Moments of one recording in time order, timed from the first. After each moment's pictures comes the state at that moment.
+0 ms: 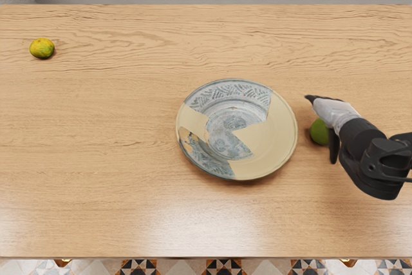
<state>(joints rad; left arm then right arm) -0.03 0.00 -0.13 -0.15 0.08 0.07 0.21 1.43 -0.58 -0.65 1.61 -0.90 -0.61 -0.61</state>
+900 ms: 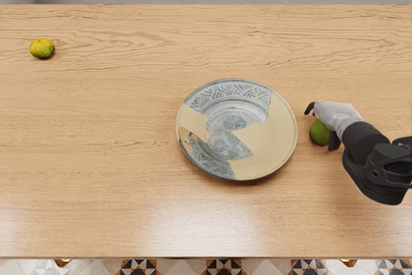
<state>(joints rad) -0.03 0.00 -0.14 -0.15 0.08 0.07 0.21 1.41 -0.59 -0.65 1.61 -0.97 -0.61 -0.61</state>
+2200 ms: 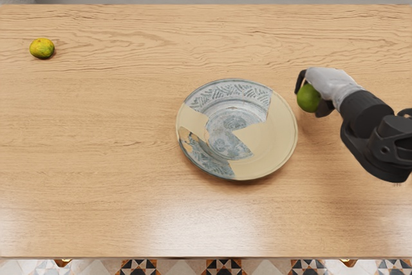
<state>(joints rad) -0.02 0.00 -0.13 -0.15 0.08 0.07 0.21 1.58 -0.65 -0.61 1.73 -0.96 -0.61 -0.61</state>
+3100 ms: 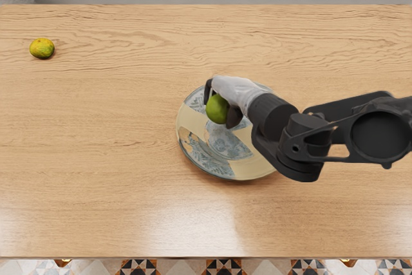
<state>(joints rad) 0.01 0.00 -0.13 -0.15 0.08 0.07 0.21 1.58 -0.30 -0.41 1.67 -0.81 -0.56 -0.61</state>
